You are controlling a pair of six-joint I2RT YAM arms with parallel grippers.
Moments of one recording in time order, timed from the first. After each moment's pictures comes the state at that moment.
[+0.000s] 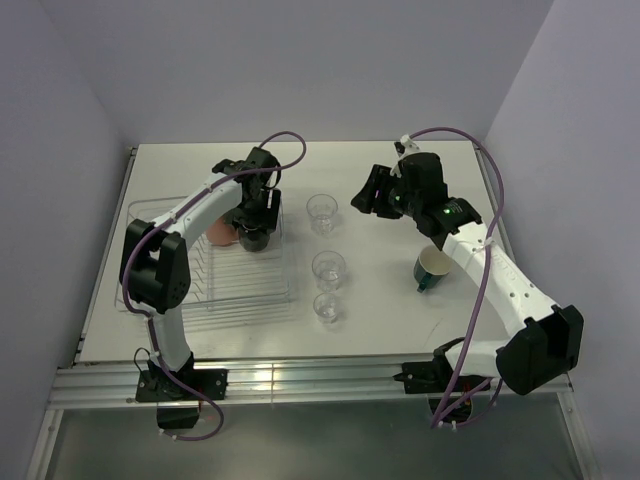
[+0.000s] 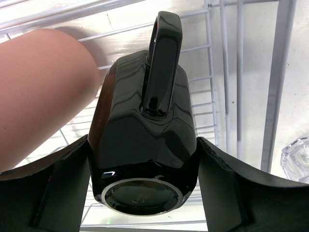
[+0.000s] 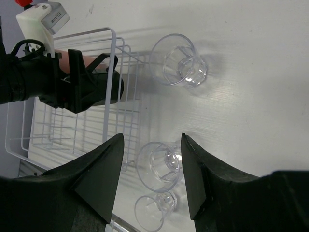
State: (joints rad) left arm -0.46 1.90 1.62 -0.97 -0.19 -0.31; right arm 0.38 1.27 1.17 -0.45 -0.17 0.54
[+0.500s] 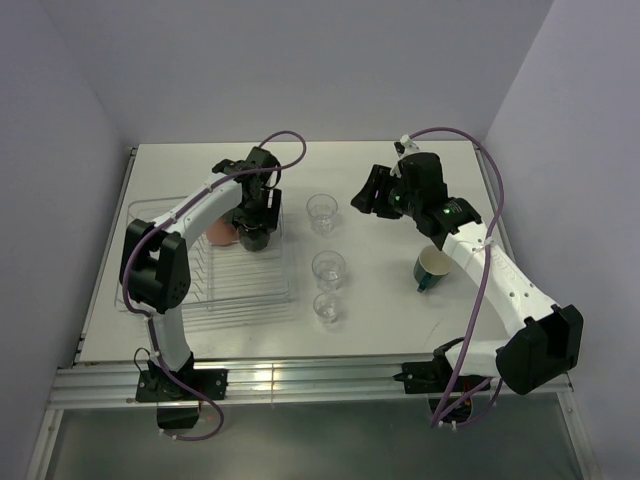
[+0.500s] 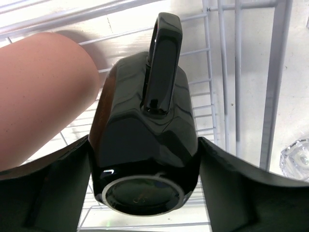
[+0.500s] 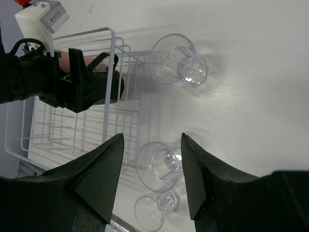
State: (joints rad) left arm -0.46 1.90 1.62 -0.97 -0.19 -0.31; right arm 0.38 1.27 1.17 -0.45 -0.17 0.54
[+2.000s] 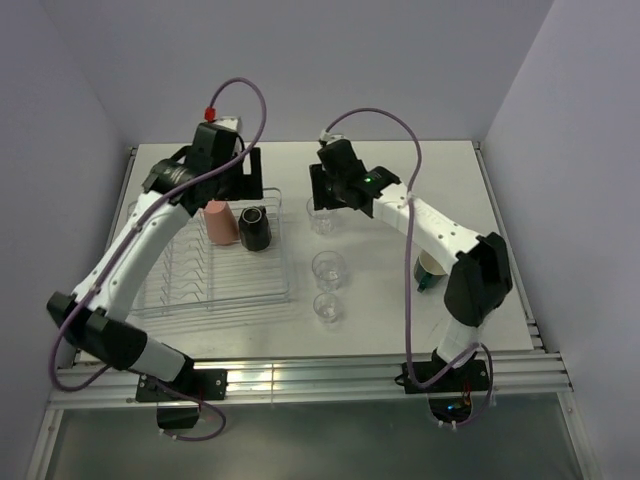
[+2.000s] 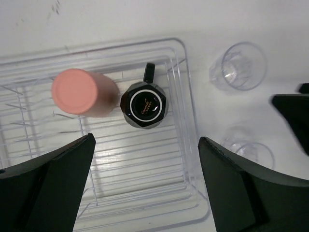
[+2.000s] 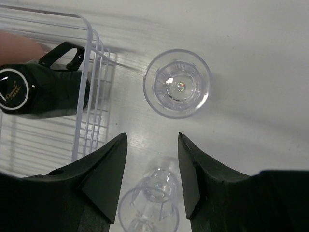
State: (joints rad) left arm -0.48 1.52 1.67 -0.95 -0.24 -0.35; right arm 0.63 1.70 1.55 -0.60 0.16 0.39
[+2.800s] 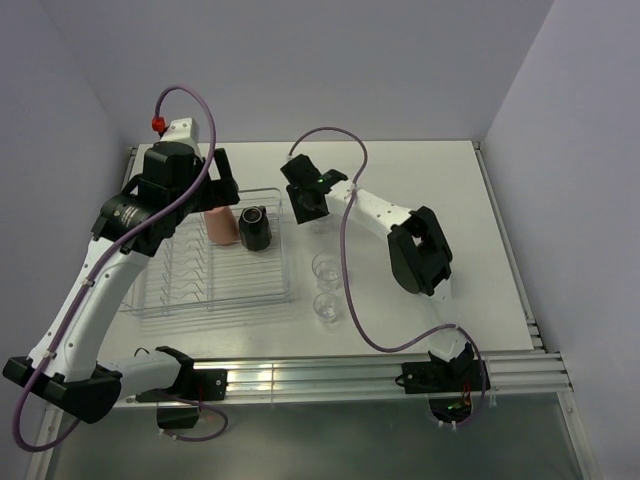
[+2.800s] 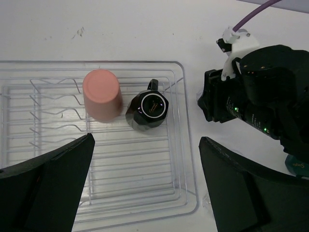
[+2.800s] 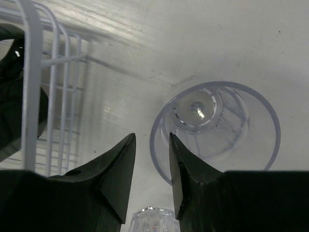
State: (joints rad) left arm -0.45 1.19 1.53 -0.88 -0.28 -0.43; right arm 0.70 2.15 1.84 -0.68 0.21 0.31
